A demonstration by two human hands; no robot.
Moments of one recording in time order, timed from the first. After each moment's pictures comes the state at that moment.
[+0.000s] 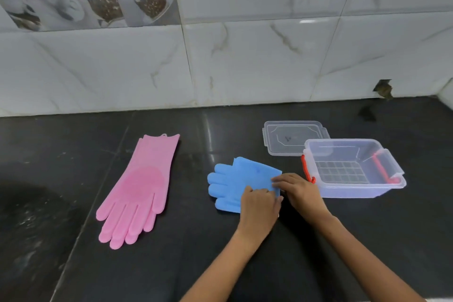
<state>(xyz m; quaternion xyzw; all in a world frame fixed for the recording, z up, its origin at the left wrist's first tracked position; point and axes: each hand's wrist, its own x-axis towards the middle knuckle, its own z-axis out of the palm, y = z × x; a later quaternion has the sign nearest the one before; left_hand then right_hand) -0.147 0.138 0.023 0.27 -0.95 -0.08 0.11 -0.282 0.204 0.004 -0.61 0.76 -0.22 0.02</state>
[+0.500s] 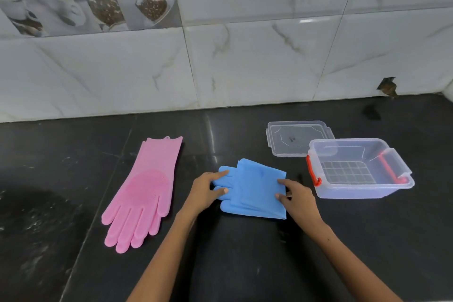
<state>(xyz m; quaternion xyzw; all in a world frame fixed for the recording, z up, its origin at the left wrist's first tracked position) -0.072 0.012 0.002 0.38 -0.80 -0.45 0.10 -0.251 0.187 -0.002 -0.34 0.87 -0.30 0.20</state>
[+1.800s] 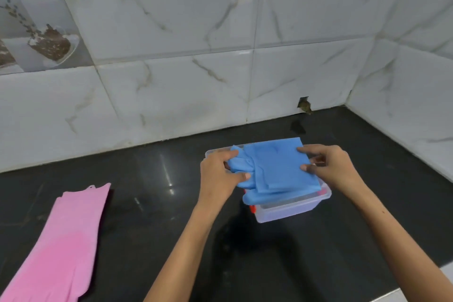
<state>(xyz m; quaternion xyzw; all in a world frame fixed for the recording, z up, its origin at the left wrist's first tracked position) -0.240 0.101 0.127 0.27 -0.80 -0.48 0.25 -0.405 0.288 0.139 -0.30 0.88 -0.37 0.08</state>
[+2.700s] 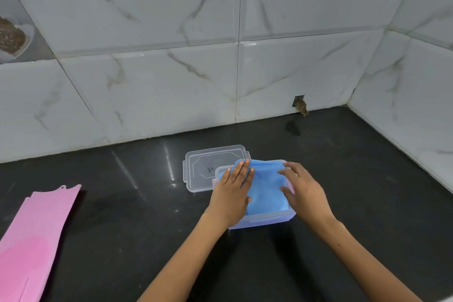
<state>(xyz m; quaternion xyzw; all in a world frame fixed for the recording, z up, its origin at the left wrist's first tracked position) -0.334 0.134 0.037 0.11 -0.99 0.02 -0.03 -0.453 0.293 0.054 -0.41 0.89 -0.19 -0.02</state>
